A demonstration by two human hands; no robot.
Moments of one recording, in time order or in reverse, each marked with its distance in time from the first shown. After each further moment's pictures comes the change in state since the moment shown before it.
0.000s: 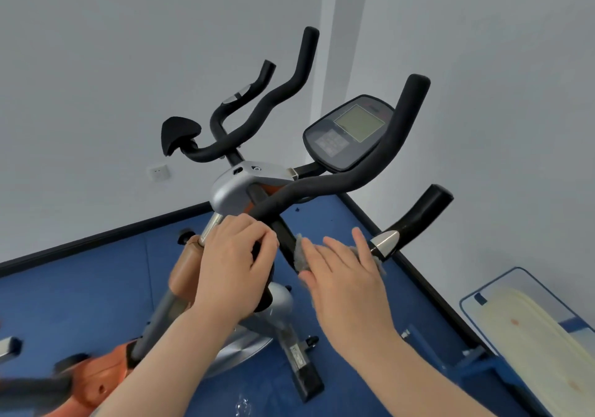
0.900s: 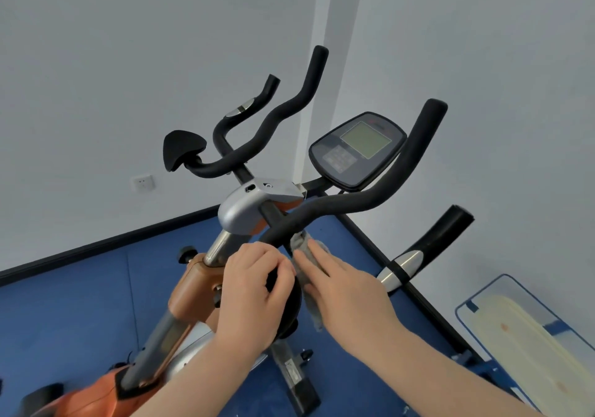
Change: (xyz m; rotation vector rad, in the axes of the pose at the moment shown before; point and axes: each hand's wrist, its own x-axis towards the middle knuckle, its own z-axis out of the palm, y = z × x) left_hand -0.003 -0.020 -0.001 -0.222 0.071 0.060; right_hand 0.033 -0.016 0.021 0.035 -0.149 -0.016
